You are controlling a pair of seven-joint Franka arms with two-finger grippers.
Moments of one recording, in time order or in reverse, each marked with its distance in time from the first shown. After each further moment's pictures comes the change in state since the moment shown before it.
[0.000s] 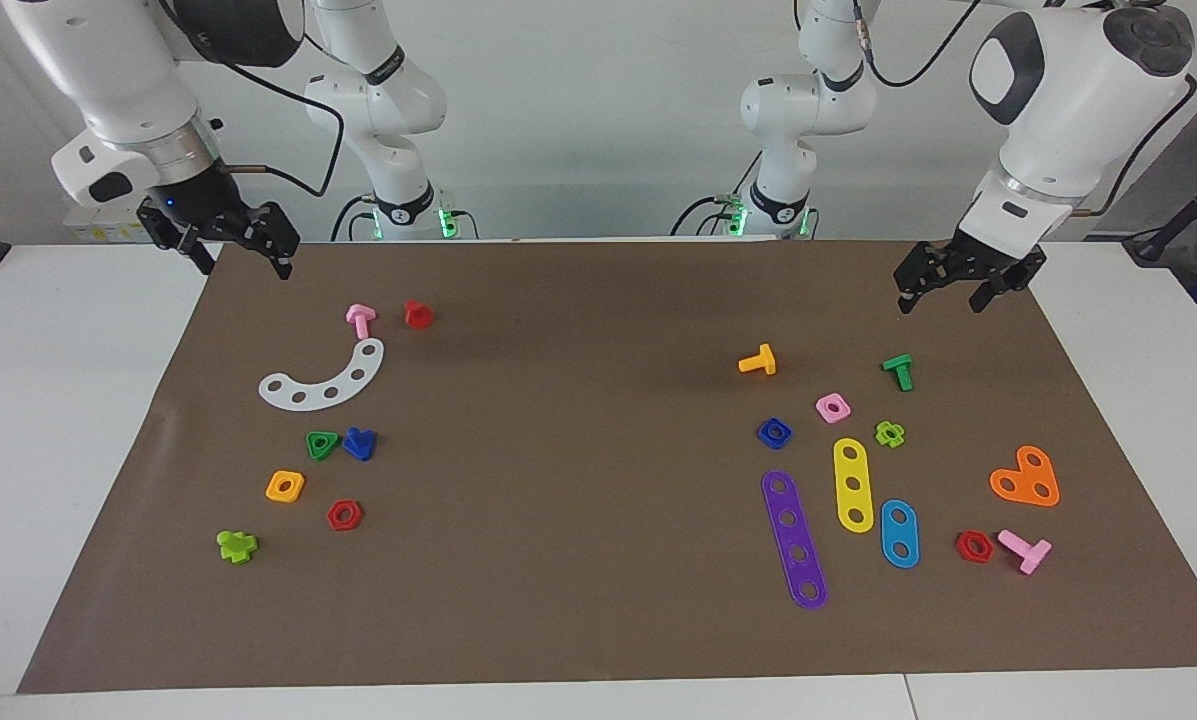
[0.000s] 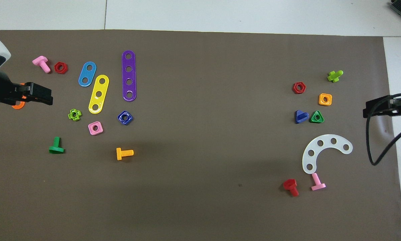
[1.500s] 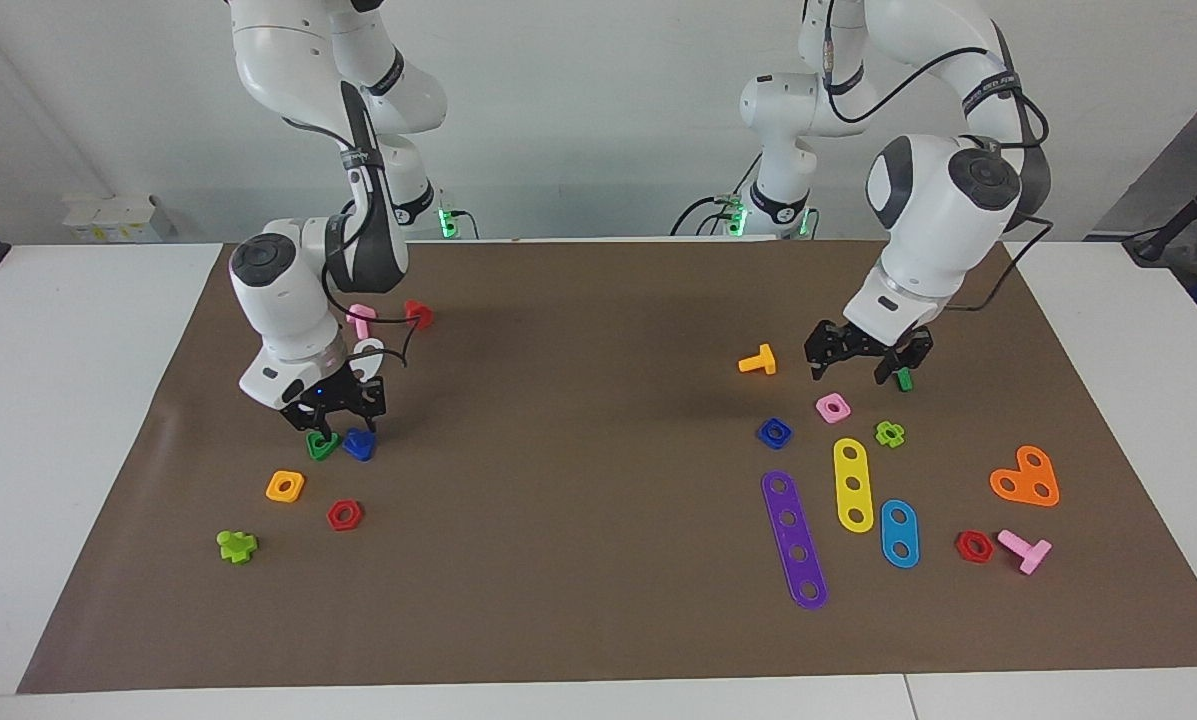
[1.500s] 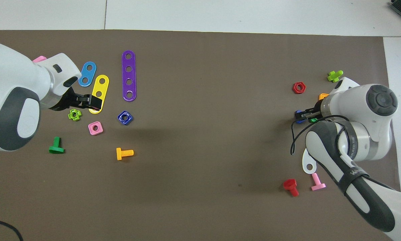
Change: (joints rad) left arm -0.098 0.063 -0.006 -0.280 -0.043 0.399 -0.056; right arm 0.052 0.219 0.007 -0.521 0.002 0.841 -0.219
